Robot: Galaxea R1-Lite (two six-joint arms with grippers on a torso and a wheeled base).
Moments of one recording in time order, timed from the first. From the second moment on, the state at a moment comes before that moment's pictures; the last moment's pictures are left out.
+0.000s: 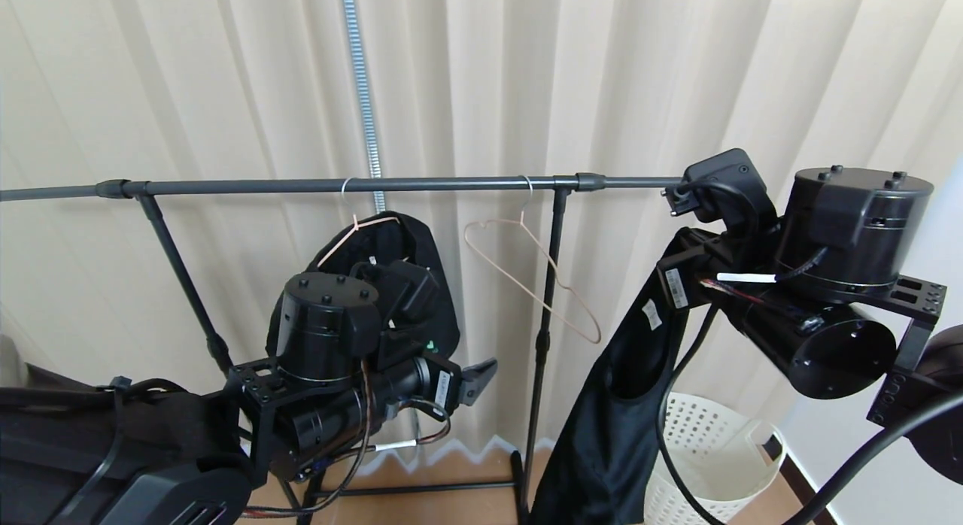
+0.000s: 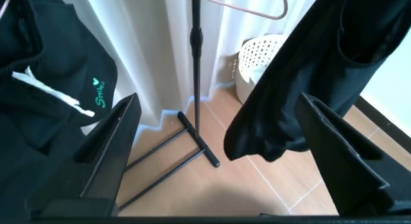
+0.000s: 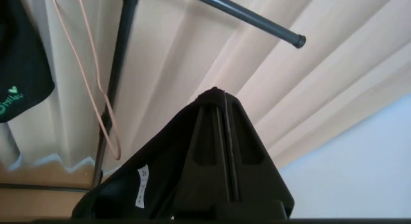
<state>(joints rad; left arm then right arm) -0.69 1.79 -0.70 -0.70 0.09 -0.04 0.62 1.65 -0.84 -0.66 -0.73 -0.30</state>
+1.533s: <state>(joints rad) -0.68 2.06 -1.40 -0.16 0.19 -0.34 0.61 1.62 -0.84 -0.55 -0.73 -0.30</state>
